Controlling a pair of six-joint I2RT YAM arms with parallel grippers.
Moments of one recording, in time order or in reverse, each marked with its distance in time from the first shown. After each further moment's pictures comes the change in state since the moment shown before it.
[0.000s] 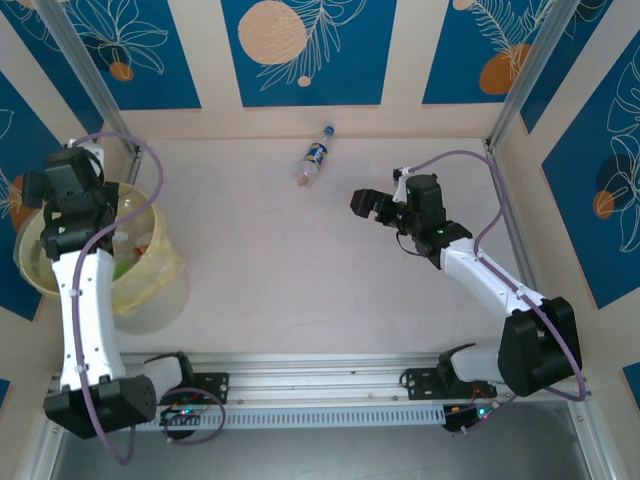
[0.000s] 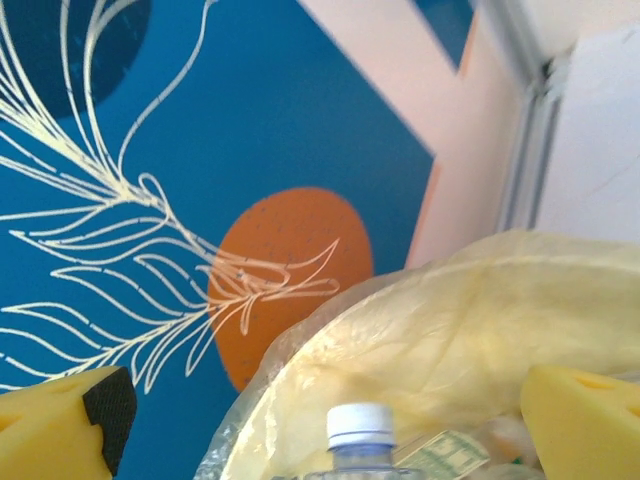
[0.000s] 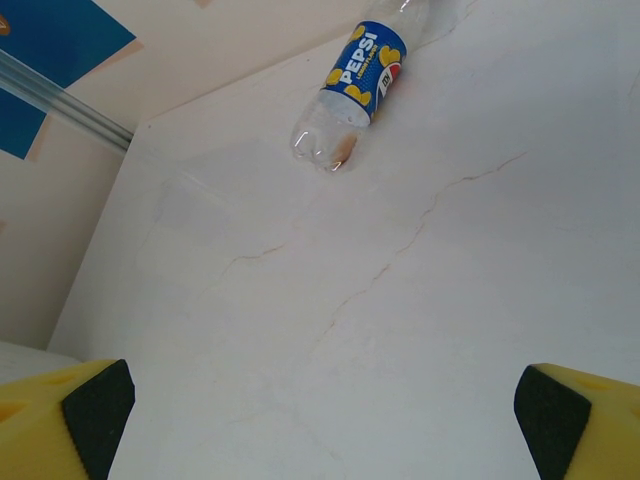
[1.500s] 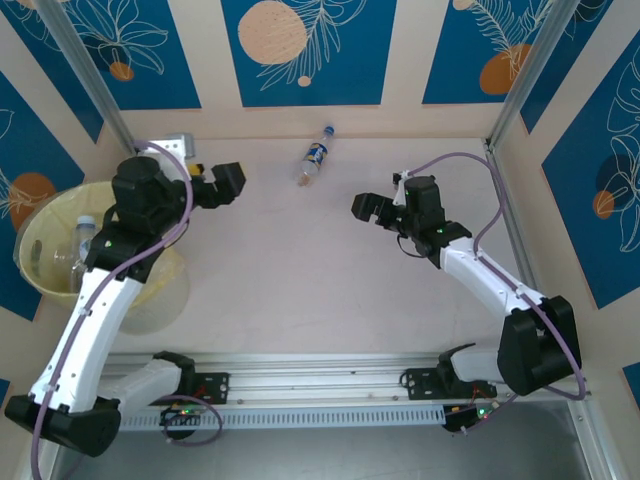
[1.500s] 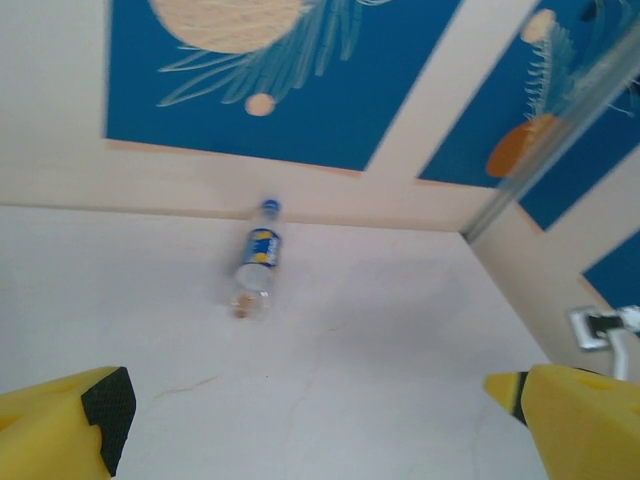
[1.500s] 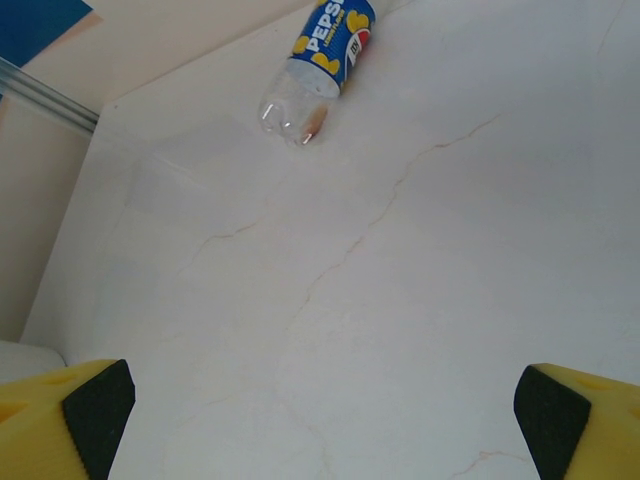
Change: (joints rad) left arm -0.573 -0.068 -0.115 0.243 0.659 -0.861; right arm 0.000 0.013 0.006 -0.073 0.022 -0.004
